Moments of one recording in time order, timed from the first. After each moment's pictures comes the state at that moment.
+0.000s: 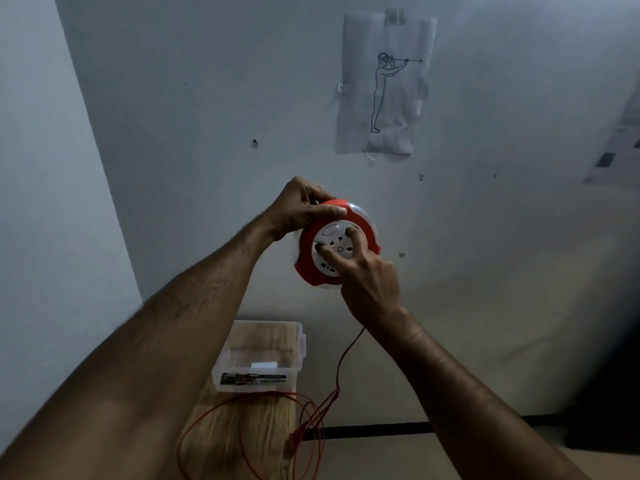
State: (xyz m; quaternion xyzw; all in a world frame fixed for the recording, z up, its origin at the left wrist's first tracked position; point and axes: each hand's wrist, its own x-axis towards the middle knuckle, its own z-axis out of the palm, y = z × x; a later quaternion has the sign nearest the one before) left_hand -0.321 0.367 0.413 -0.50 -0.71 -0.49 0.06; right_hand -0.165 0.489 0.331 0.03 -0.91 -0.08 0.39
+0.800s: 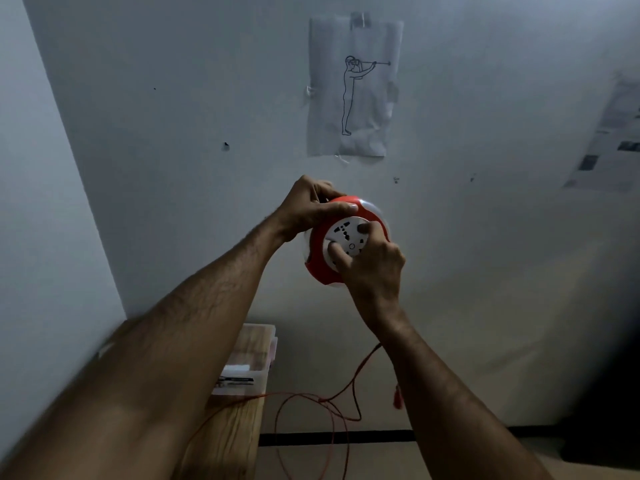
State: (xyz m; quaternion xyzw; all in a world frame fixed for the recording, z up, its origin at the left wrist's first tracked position) left_hand -0.275 0.459 0.423 -0.49 -0.70 -0.52 0.07; right_hand -0.145 0.560 0.347 -0.09 -0.81 0.28 0.51
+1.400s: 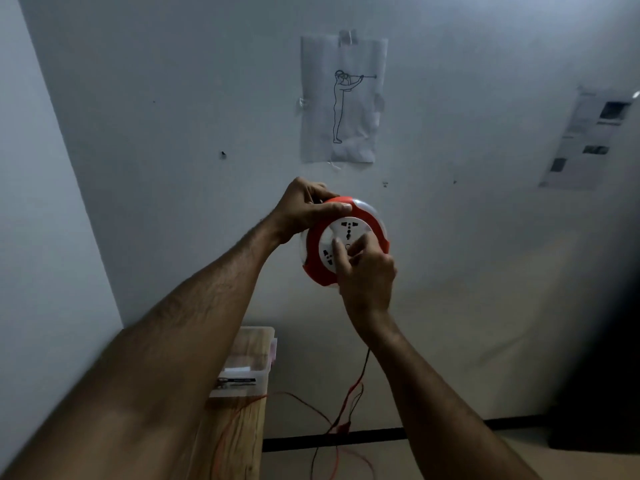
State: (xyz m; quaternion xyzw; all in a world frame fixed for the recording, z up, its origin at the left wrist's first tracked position) left_hand -0.255 0.438 0.433 -0.52 -0.68 -0.52 0.07; right_hand -0.115 0.528 0.347 -0.10 -0.77 0.33 0.54
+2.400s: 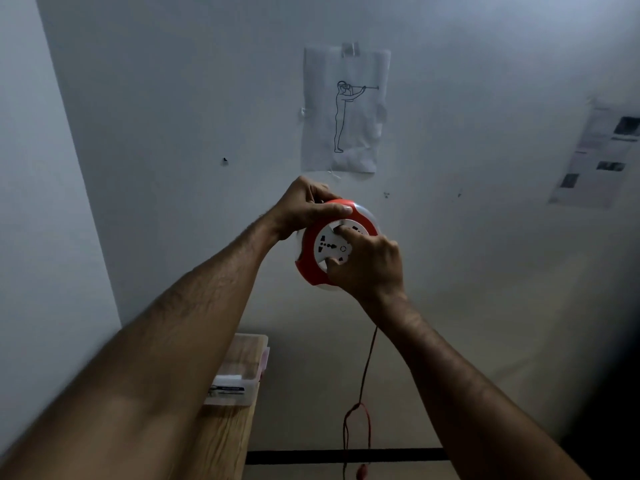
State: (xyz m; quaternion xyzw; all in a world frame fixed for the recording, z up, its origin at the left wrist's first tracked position) left_hand -0.256 0.460 0.450 -0.50 -0.70 -0.51 0.07; right_hand -0.126 0.586 0.379 0.03 -0.87 0.06 0.49
